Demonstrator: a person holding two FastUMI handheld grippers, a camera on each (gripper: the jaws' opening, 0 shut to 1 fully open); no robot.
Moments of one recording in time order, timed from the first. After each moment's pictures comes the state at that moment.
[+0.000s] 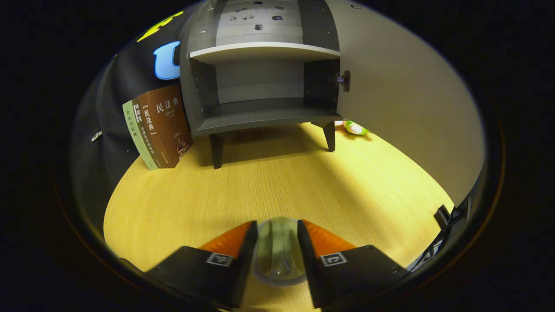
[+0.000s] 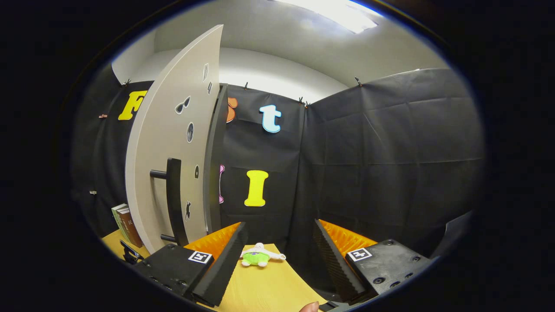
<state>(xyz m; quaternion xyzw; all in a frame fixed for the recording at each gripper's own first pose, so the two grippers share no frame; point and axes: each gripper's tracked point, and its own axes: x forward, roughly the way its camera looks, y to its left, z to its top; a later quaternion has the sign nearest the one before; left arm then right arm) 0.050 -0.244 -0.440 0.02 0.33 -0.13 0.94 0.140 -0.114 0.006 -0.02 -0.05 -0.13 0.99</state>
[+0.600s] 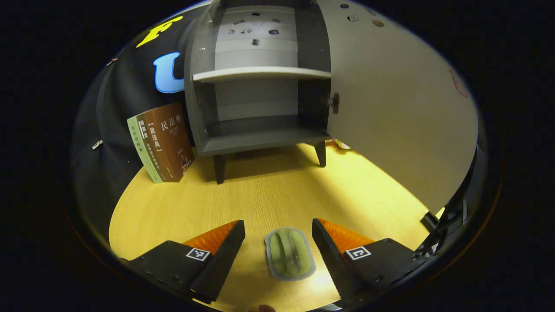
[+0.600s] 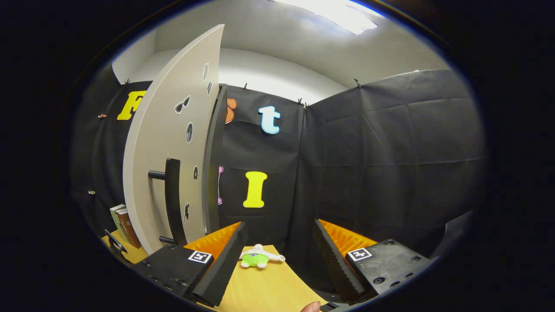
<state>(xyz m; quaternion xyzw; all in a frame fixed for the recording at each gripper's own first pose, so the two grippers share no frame) 0.040 -0.231 -0.365 0.00 0.27 -0.14 0.95 0.147 -0.111 0.009 -0.03 -0.06 -0.14 0.99</state>
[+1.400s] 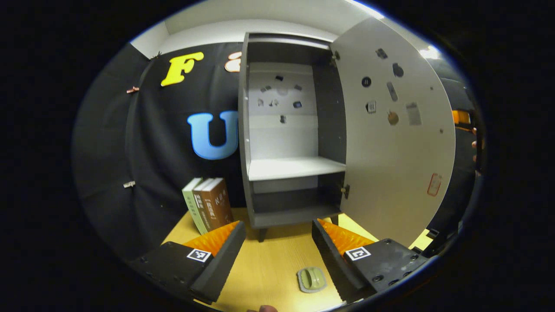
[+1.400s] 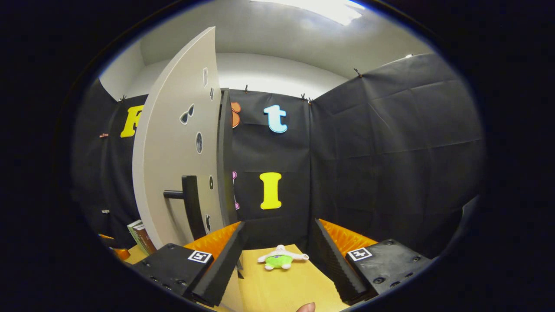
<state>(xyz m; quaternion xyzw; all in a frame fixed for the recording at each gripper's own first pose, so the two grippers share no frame) 0.011 -0.131 -0.140 0.00 0.08 -0.08 0.99 0.161 -0.074 0.012 0.04 -0.05 -0.10 0.99</state>
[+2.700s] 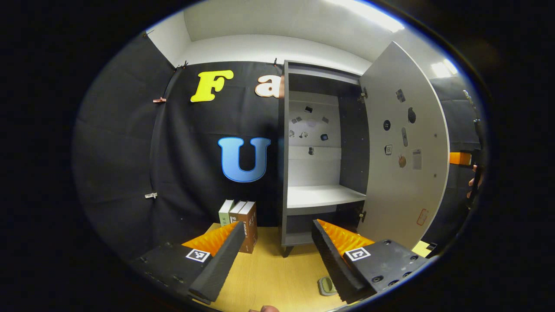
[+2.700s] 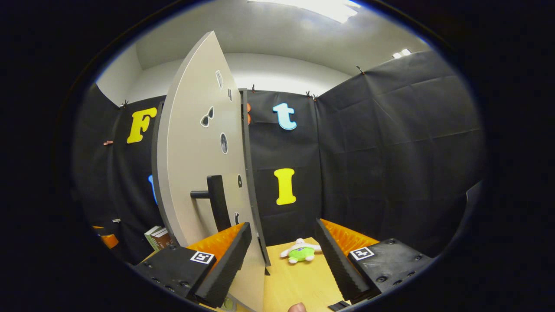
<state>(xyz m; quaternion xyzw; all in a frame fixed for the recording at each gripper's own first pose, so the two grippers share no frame) -0.019 -0.024 -0.084 -0.04 0.04 -0.04 1.00 0.143 0.020 0.006 0.07 -0.04 -0.08 0.99</state>
